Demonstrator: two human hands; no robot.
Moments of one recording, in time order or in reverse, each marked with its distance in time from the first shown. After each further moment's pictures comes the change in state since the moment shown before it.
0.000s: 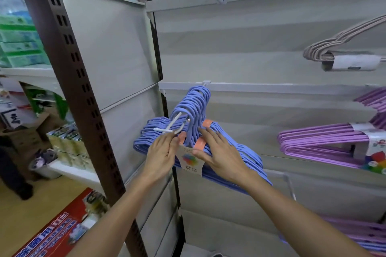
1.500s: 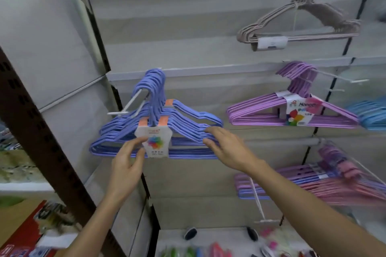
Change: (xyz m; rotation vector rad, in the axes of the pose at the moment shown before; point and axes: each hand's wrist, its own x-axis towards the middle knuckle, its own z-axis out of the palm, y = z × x) left_hand -0.069 0.028 -0.004 -0.444 0.098 0.096; right_hand -0.113 0.042 -0.055 -0.144 0.128 0.174
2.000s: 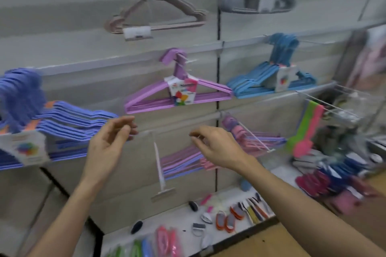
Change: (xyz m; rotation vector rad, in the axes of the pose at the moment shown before) left_hand -0.057 0.214 0.164 -0.510 -0.323 0.030; right_hand -0.213 0.133 -0.141 -0.025 0.155 0.177
